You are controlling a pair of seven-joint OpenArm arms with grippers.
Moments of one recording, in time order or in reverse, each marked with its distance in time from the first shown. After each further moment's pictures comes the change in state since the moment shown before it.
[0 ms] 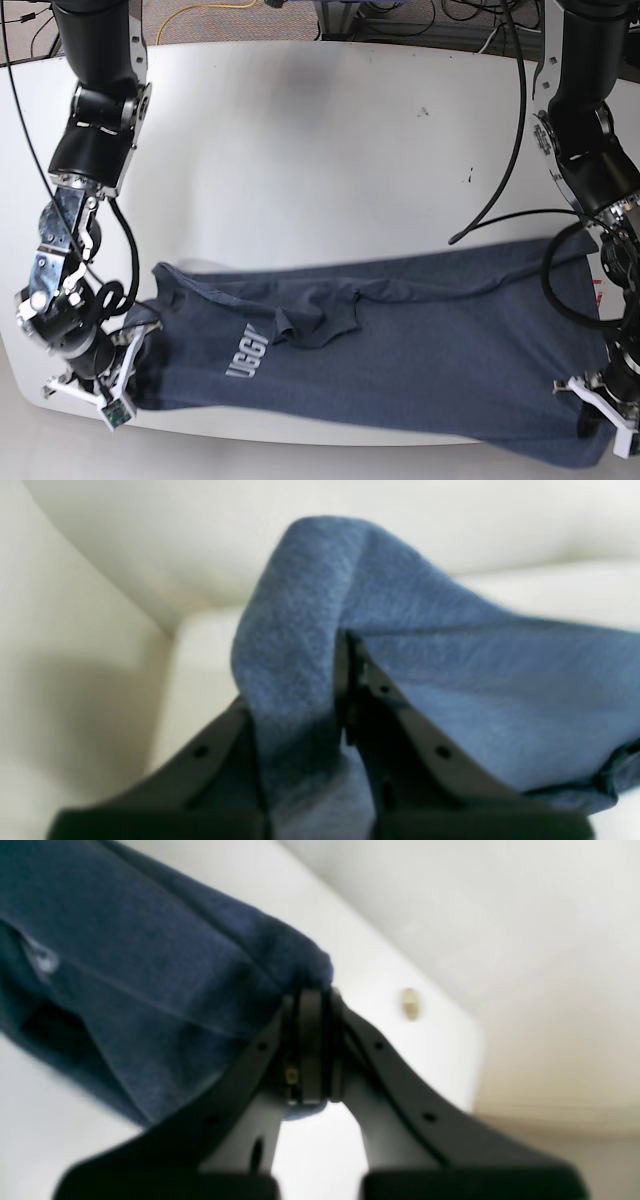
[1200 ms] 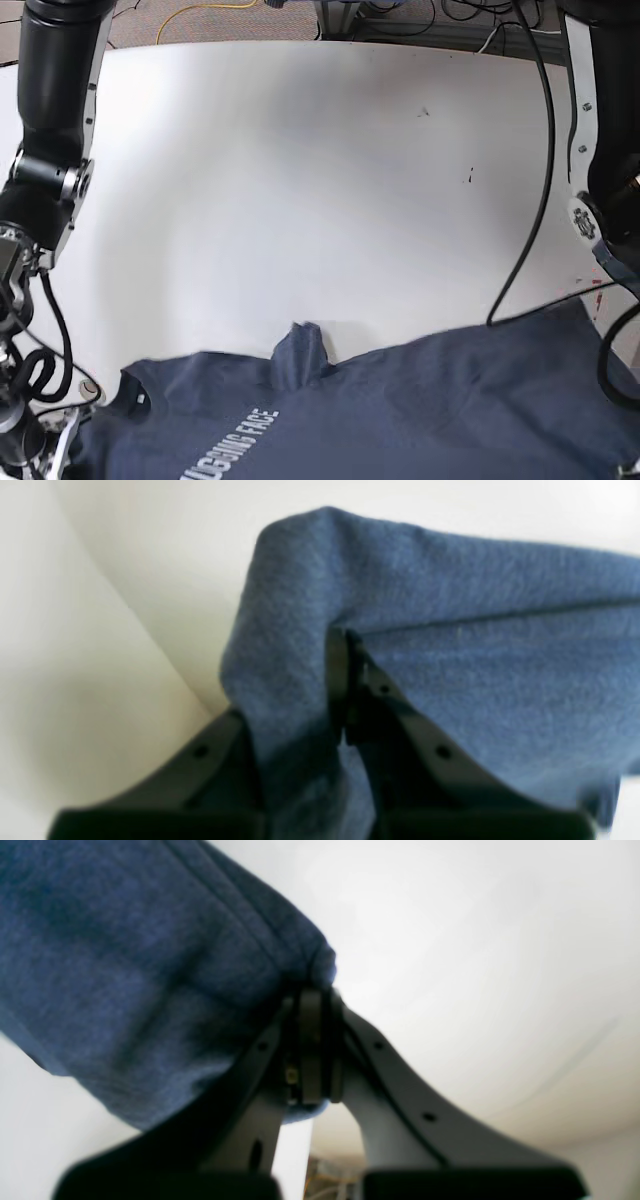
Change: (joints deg) left arm -17.6 -3.0 -0.5 1.0 -4.0 -0.5 9.6; right arm 16.5 8.0 -5.4 6.0 2.6 0.1 -6.8
